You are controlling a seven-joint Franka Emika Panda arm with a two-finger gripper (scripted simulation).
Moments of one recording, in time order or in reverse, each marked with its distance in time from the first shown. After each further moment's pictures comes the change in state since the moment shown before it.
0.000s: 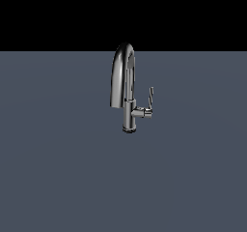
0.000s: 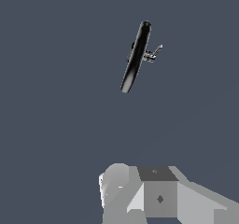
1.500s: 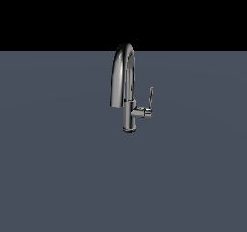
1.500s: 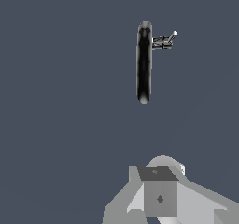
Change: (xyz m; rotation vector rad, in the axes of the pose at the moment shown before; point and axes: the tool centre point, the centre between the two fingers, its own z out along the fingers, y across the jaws) arm 0.101 0.022 0.022 0.291 -0.218 0.288
